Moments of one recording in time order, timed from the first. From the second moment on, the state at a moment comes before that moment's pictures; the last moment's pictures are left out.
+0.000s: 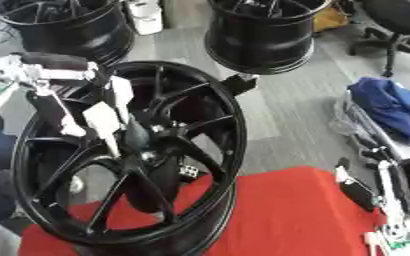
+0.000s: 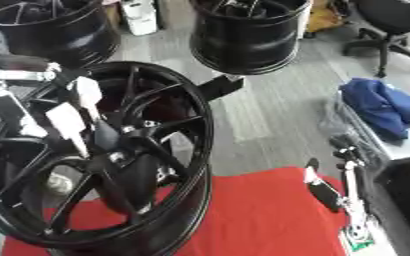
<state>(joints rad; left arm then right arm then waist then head) -0.90 0.68 -0.52 -1.28 -0.31 -0.32 -0.80 -0.02 -0.21 -0.05 -1.49 0.55 -0.08 -0.30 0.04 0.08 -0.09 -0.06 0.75</state>
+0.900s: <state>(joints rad) -0.88 0.71 -0.48 -1.32 -0.14 -0.27 -0.85 -0.02 -0.21 -0.05 -1.49 0.55 -0.08 -0.30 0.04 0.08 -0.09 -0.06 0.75</state>
